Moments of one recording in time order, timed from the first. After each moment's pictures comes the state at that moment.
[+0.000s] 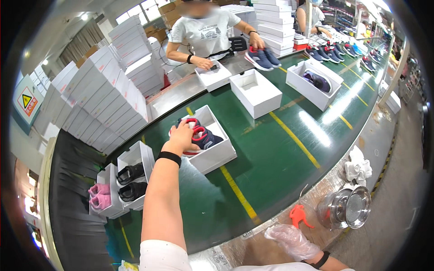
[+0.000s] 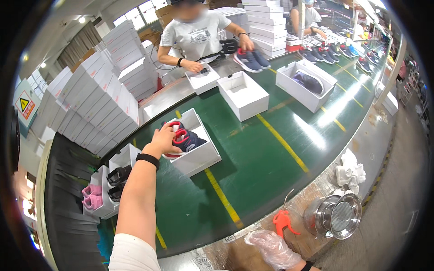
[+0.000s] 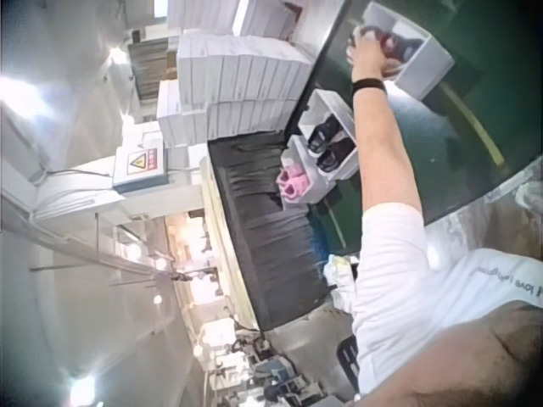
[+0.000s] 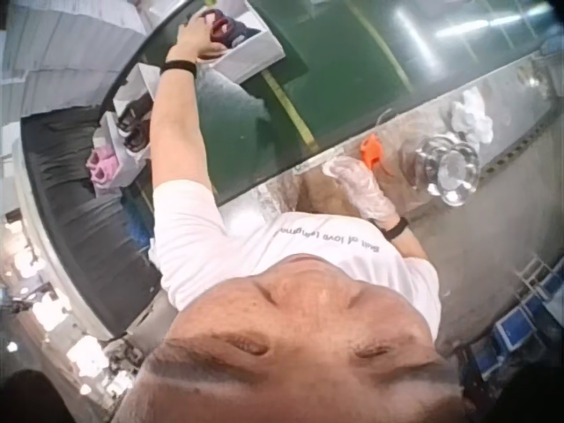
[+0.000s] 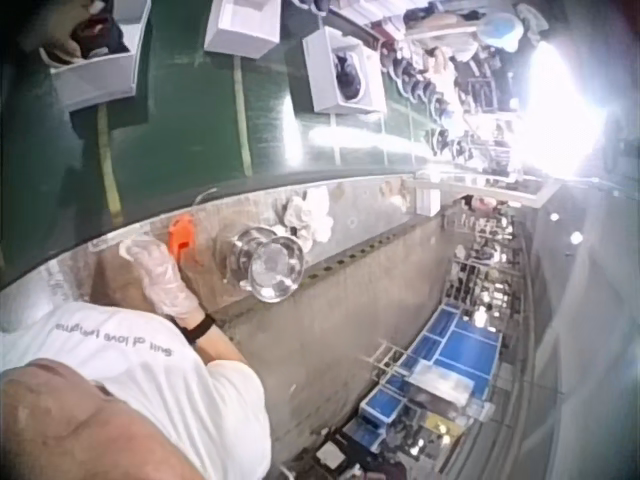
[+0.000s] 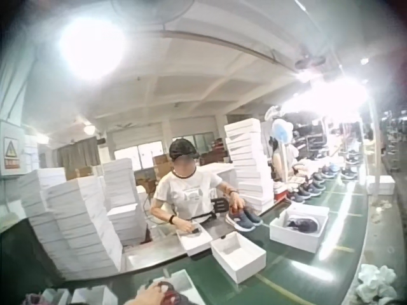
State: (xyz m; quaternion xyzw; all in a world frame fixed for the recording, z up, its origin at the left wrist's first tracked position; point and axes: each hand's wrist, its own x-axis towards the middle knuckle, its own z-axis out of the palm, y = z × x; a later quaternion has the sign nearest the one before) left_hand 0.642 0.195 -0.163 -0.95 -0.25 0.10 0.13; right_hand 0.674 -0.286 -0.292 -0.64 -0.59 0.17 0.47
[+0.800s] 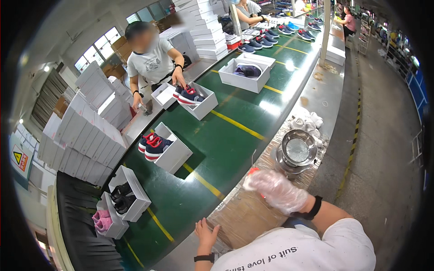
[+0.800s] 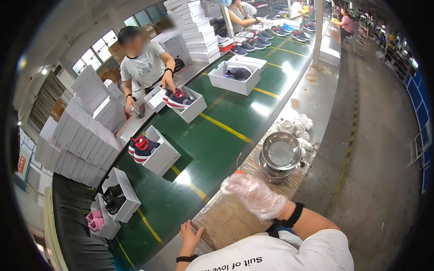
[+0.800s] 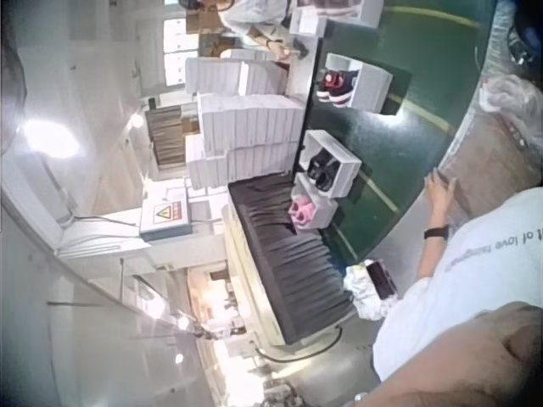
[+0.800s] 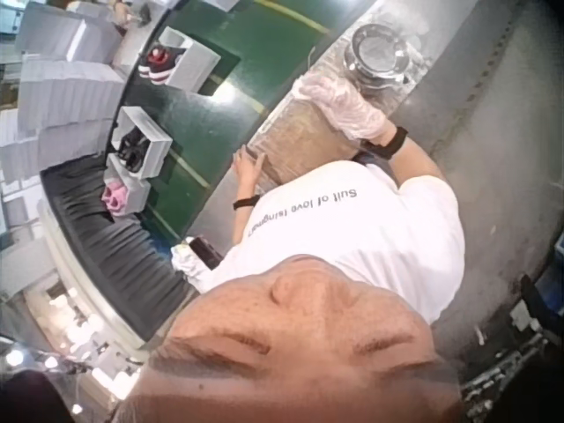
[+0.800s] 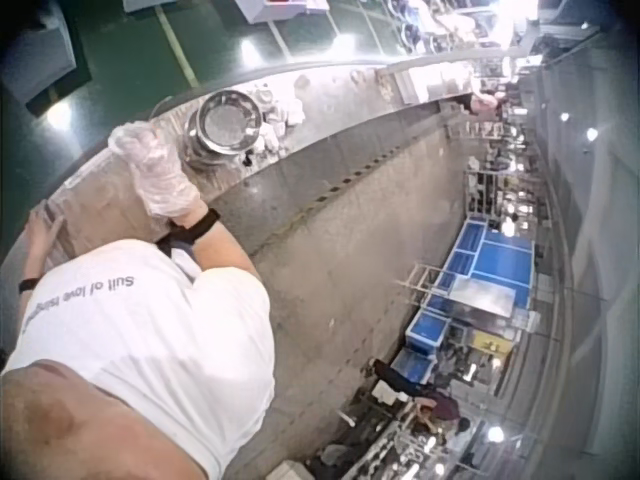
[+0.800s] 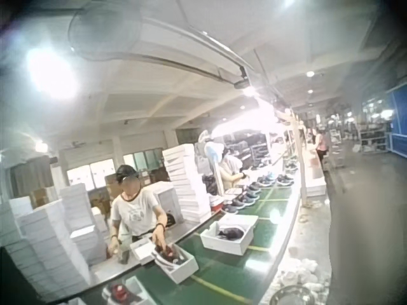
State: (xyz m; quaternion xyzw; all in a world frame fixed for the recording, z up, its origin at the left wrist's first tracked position) left_hand 0.415 -0.146 -0.361 -0.88 -0.42 -0.01 -0.22; right_hand 0.695 -0.358 -0.206 -0.62 -0.62 -0.07 0.48
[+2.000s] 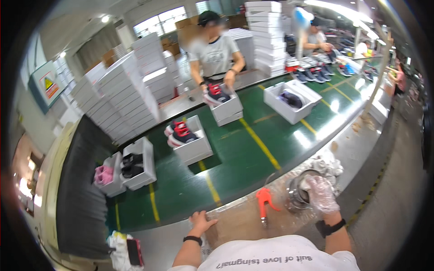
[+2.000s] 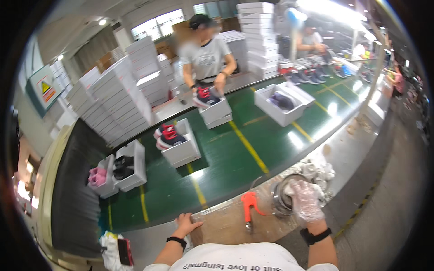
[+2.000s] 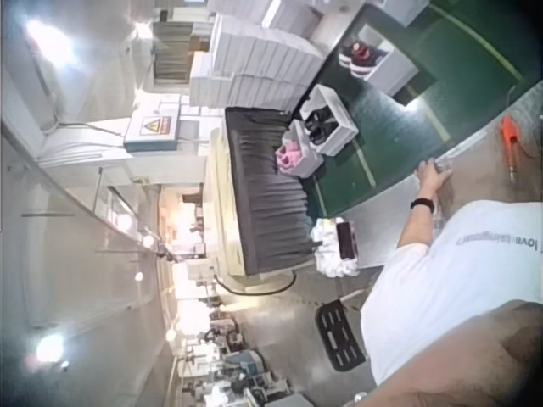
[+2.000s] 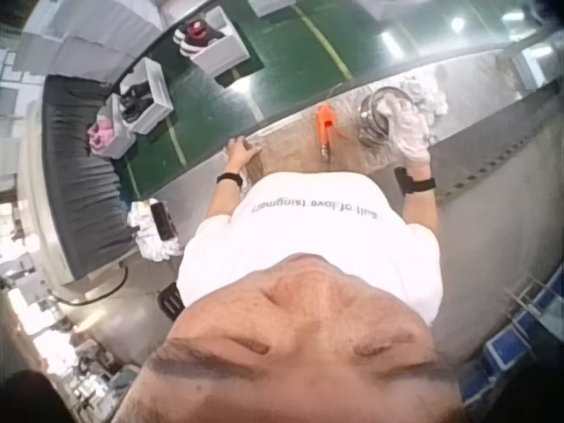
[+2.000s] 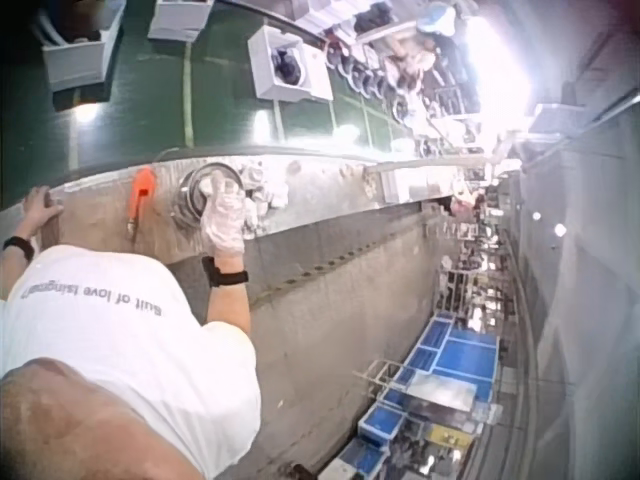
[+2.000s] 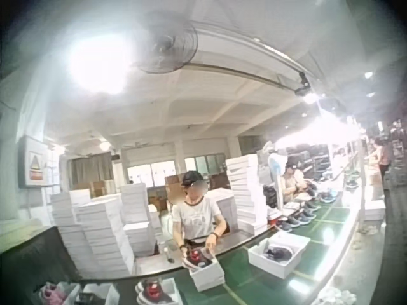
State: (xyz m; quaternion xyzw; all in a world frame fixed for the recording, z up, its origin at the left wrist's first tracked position) left_hand 0.464 -0.142 -0.391 -0.84 -0.49 -0.01 -0.21; right_hand 0.822 -0.448 -0.218 -0.83 -0.49 -0.10 0.24
